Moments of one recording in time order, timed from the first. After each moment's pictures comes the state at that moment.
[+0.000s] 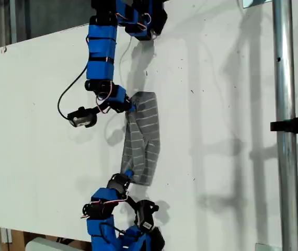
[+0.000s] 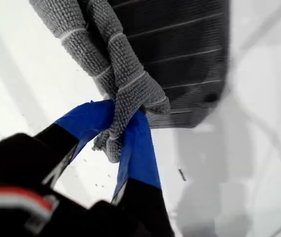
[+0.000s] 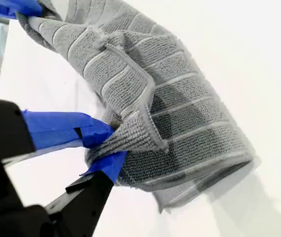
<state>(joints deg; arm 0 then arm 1) -12.8 107.9 103.2 72.3 -57.7 10.2 84.0 81.9 79.6 42.7</state>
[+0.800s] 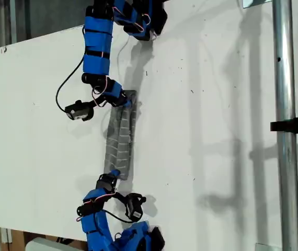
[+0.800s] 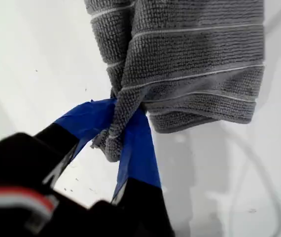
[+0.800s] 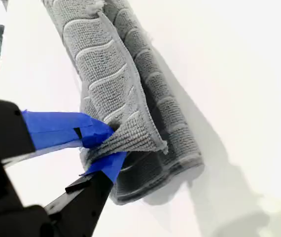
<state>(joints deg) -28.7 108.1 117.0 56.6 -48.2 14.8 89.8 97.4 71.2 38.4</state>
